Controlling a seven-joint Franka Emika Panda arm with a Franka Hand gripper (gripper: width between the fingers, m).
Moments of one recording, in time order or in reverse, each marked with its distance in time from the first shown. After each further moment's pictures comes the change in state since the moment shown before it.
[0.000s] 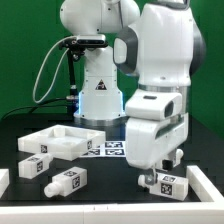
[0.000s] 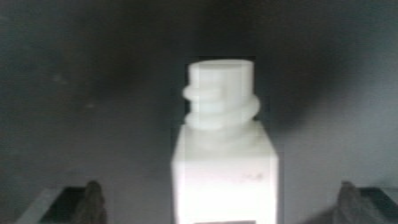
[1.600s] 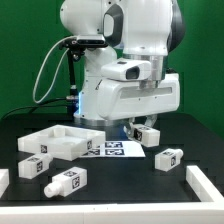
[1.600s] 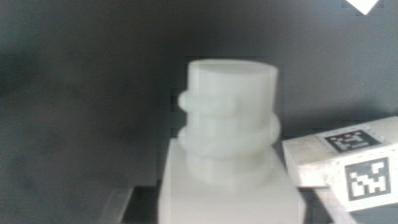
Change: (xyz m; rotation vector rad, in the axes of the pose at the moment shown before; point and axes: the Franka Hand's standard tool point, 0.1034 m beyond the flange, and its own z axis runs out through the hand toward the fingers) arm -0.076 -0.067 -0.061 -0.034 -0.001 0.440
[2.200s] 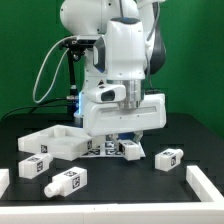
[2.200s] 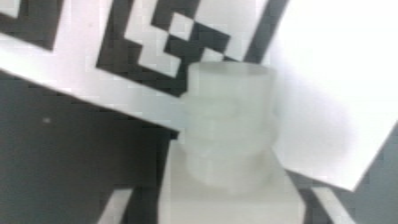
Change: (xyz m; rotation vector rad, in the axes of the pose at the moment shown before) arm -0.083 -0.022 0.062 0.043 0.016 0.188
